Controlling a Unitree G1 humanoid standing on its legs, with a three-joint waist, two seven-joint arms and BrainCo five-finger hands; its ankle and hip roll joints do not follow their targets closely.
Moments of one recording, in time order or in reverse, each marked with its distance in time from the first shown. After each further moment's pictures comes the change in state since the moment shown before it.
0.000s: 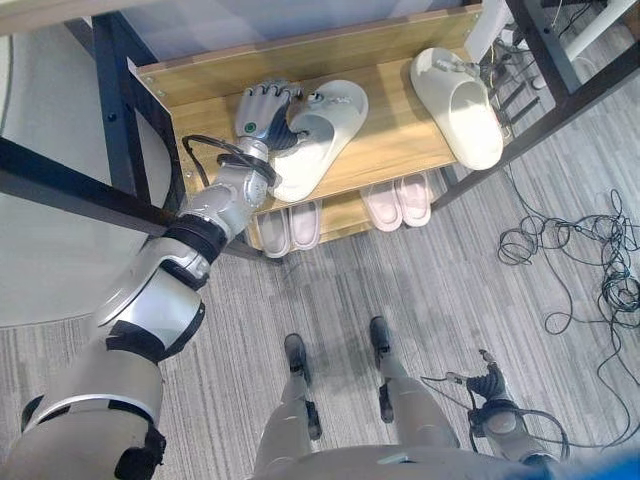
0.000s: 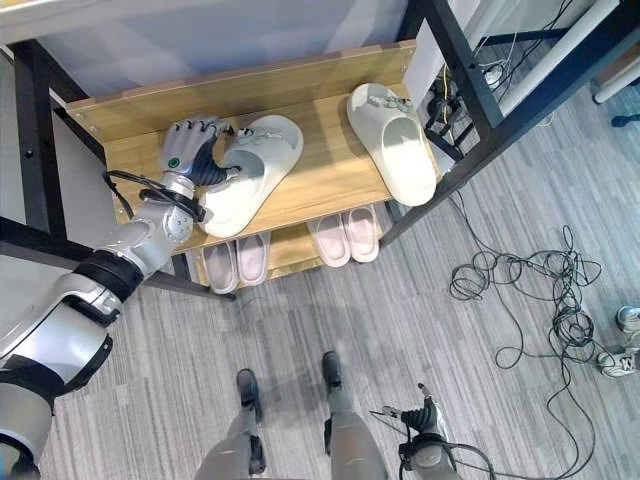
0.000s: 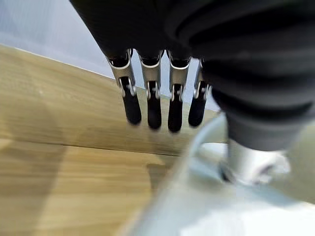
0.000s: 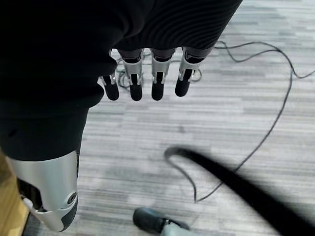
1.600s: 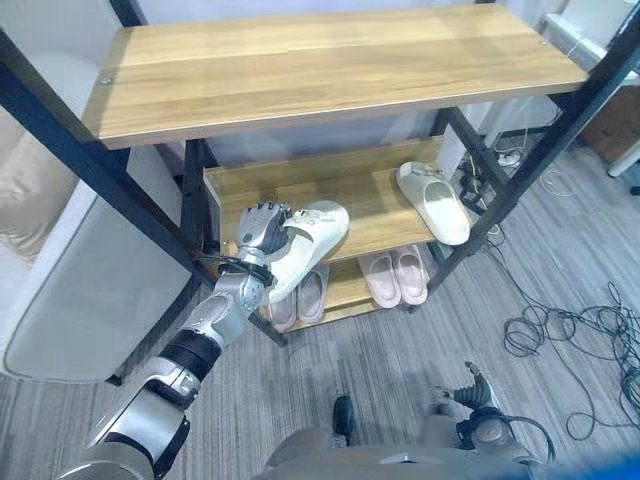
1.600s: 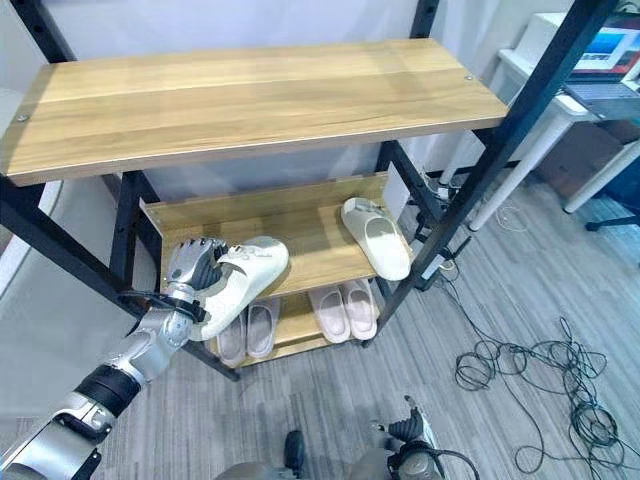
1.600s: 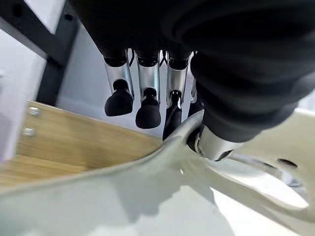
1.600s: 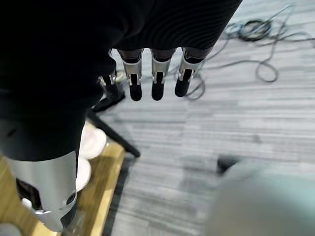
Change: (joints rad) left arm 0.652 -0.031 0.235 -0.363 0.129 0.080 -0.057; right arm 0.027 0.063 -0.043 0.010 -0.117 0.068 0.026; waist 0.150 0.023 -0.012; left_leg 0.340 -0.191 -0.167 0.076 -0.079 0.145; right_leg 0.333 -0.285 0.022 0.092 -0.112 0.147
